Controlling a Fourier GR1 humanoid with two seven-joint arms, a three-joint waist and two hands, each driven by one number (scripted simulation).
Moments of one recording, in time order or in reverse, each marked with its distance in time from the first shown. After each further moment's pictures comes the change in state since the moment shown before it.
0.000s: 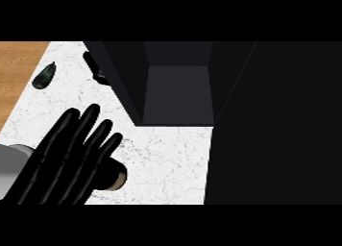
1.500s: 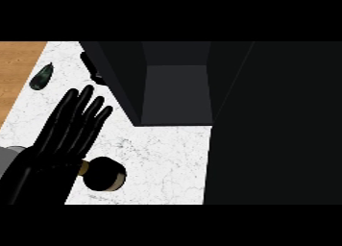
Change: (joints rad) left arm 0.236 -0.027 0.260 0.241 0.301 -0.417 -0.533; right arm 0.068 0.003 -0.132 0.097 -0.045 0.123 -0.248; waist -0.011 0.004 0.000
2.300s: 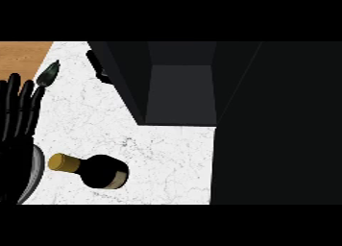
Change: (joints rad) left arm 0.051 0.081 0.242 0.147 -0.235 -0.016 -0.403; right arm -0.272 0.001 -0.203 0.312 0.132 -0.121 -0.174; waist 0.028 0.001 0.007
